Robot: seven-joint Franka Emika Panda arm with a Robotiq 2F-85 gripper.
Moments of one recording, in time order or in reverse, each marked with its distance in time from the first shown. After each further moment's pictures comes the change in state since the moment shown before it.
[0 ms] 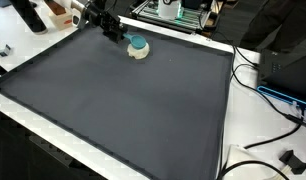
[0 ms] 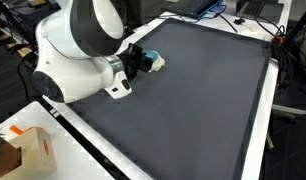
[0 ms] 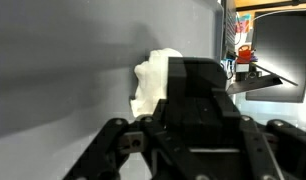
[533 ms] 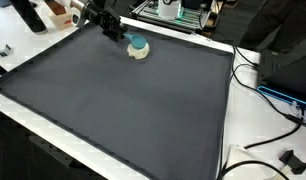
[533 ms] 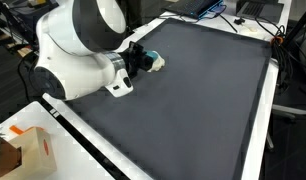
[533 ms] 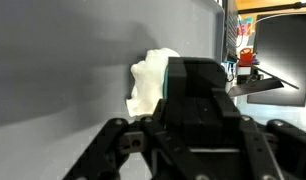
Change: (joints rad) arm 0.007 -0.015 0.003 -0.002 -0.012 0.005 0.004
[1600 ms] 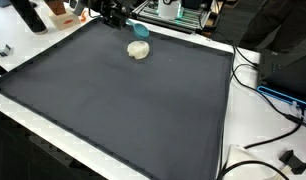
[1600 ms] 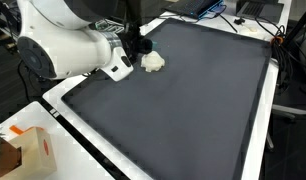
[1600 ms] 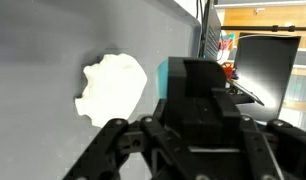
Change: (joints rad) arm 0.002 -0.136 0.006 -0.057 -0.026 -0.073 -0.050
